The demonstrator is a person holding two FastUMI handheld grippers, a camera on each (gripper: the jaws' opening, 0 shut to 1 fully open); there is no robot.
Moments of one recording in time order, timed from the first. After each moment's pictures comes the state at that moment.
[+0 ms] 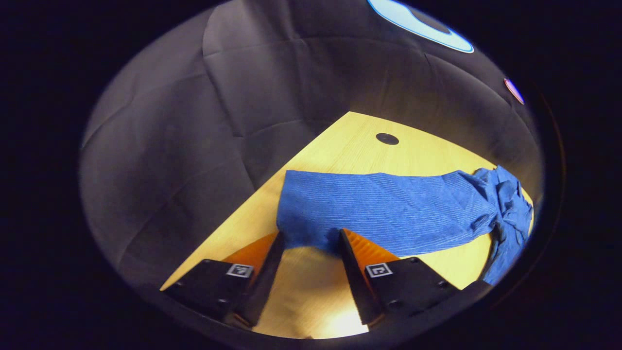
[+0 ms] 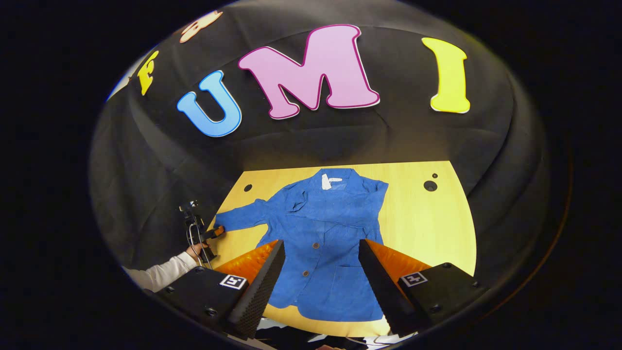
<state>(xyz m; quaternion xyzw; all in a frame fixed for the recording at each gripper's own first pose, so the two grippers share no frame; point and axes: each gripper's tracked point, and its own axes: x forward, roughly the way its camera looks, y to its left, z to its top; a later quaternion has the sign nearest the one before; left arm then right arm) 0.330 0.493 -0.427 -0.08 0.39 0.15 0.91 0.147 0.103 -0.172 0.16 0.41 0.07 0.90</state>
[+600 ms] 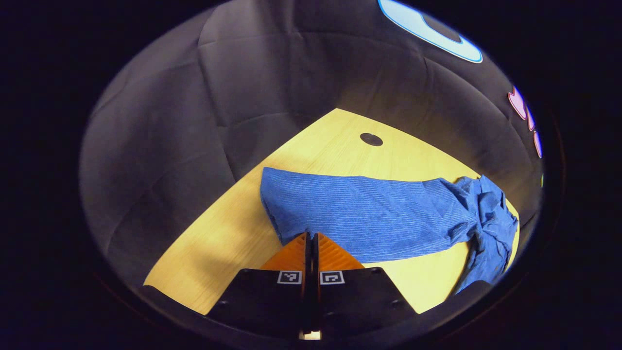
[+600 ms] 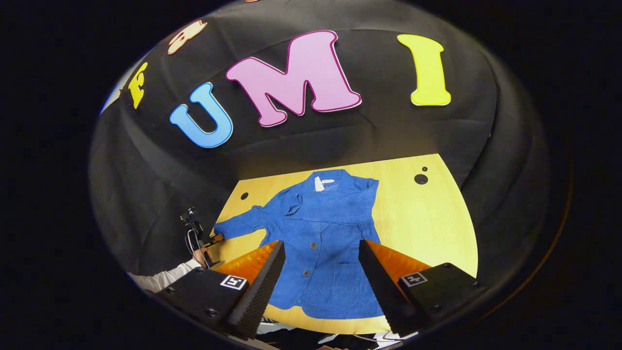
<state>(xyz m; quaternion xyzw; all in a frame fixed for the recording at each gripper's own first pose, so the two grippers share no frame) 0.336 0.466 -0.411 -0.15 0.39 0.11 0.90 0.127 0.083 -0.176 0.17 0.40 0.04 0.90</state>
